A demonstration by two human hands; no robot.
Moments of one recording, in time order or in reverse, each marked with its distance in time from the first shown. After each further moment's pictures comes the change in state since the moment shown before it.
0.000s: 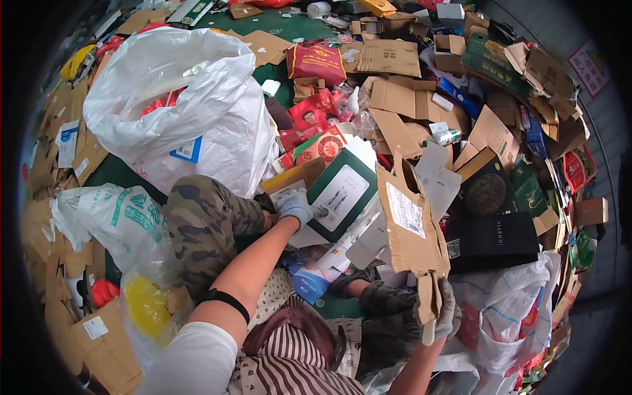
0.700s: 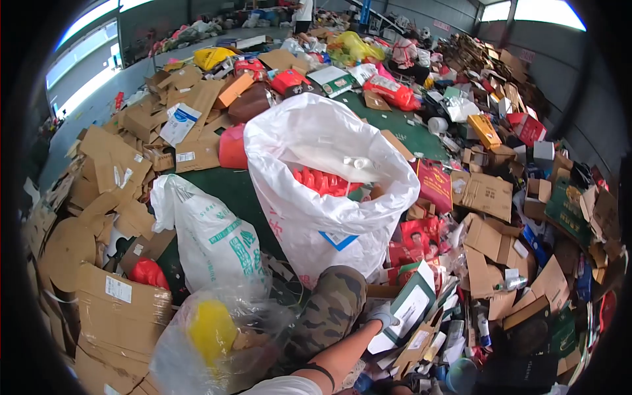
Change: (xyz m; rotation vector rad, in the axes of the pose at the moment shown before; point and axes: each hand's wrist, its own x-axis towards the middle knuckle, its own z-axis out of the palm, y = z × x) left_hand 0.004 -0.068 0.005 -0.403 -0.023 -0.083; right_hand 0.153 0.115 -0.064 -1.071 0.376 0.323
